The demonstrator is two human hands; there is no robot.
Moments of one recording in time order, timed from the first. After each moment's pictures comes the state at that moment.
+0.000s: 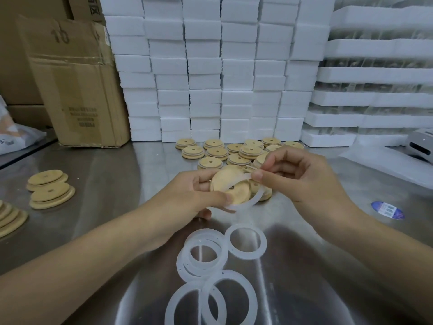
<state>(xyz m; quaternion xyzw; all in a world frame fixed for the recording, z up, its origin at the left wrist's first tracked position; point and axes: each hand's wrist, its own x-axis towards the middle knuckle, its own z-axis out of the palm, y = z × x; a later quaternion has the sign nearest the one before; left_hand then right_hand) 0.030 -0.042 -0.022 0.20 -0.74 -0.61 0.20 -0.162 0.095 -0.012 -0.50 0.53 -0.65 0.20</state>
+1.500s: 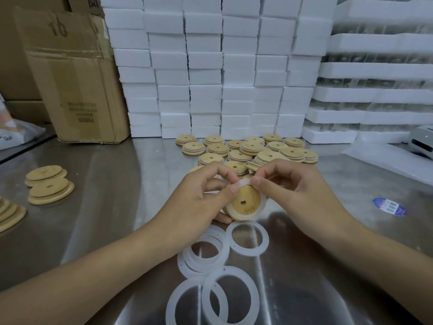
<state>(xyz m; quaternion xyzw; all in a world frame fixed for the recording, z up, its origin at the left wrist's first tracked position) 0.024 -0.027 -0.039 0.15 -0.76 -0.56 0.30 -0.160 0.096 -0.030 -0.57 0.59 -0.56 0.14</state>
